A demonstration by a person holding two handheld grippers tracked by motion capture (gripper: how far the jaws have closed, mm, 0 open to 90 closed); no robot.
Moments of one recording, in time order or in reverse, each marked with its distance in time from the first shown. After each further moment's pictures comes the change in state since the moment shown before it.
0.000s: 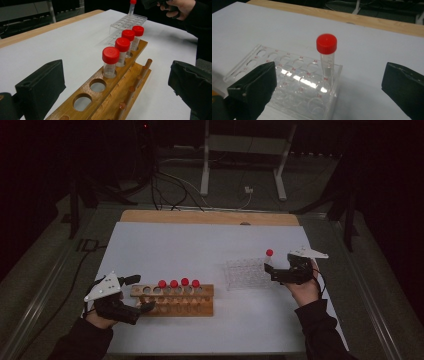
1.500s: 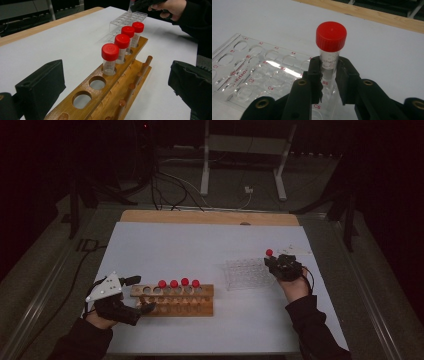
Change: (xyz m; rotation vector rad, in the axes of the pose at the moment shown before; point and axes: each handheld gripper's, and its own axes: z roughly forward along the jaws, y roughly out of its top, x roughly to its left) left arm -0.001 -0.001 0.001 0.020 -0.004 0.007; right arm 0.008 -0.002 0.032 0.064 -0.067 -0.059
